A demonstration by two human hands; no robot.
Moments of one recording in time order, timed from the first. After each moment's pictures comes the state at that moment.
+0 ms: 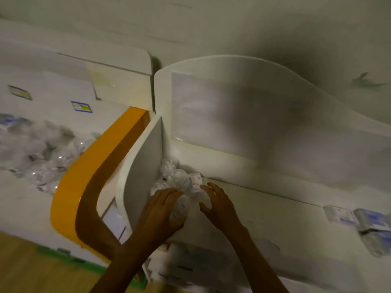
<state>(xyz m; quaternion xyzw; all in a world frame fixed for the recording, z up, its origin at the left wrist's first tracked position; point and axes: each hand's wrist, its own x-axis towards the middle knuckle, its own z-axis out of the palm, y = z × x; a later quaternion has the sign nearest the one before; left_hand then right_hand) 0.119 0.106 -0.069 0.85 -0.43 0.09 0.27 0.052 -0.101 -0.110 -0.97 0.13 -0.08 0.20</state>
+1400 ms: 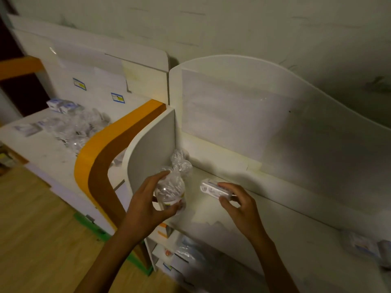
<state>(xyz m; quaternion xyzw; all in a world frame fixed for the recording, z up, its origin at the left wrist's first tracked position) 0.039 0.112 -0.014 0.84 -0.26 0.10 0.46 -0.017 -0.145 -0.045 -0.82 0.04 -0.15 0.55</state>
